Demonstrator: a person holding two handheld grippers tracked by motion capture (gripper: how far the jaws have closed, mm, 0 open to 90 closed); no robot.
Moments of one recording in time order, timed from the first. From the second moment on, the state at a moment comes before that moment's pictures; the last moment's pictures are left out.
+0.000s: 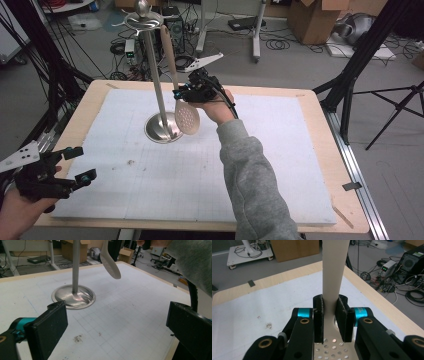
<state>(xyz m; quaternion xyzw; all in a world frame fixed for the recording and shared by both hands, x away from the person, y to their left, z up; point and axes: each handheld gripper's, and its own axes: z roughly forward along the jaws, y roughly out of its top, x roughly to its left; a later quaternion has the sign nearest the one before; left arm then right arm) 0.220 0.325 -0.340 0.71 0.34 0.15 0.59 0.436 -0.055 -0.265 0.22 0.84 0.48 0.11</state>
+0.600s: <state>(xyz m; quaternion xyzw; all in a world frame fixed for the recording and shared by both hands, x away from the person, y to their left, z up) 0.219 0.324 -0.339 0.71 0.34 0.15 0.60 0.432 -0.059 -0.268 0.23 0.83 0.49 0.10</state>
